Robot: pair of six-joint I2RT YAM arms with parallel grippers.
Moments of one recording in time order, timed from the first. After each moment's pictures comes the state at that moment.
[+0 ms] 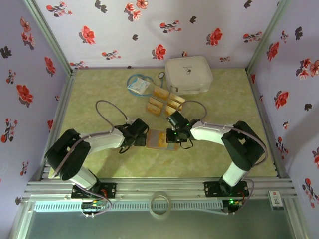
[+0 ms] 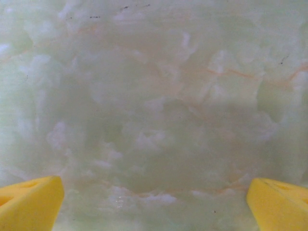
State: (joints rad) left arm -0.80 1.56 0.76 -0.45 -0.37 -0.67; right arm 0.76 1.67 0.88 -0.34 -0.13 0.68
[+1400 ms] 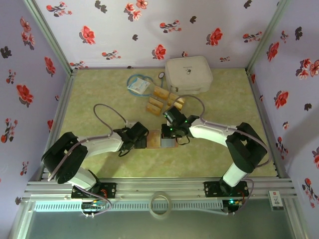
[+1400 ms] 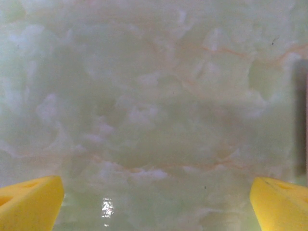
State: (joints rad) left arm -0.84 1.50 0.70 -0.42 -0.36 -0.75; right arm 0.79 1.63 0.97 -0.37 -0.15 0.68
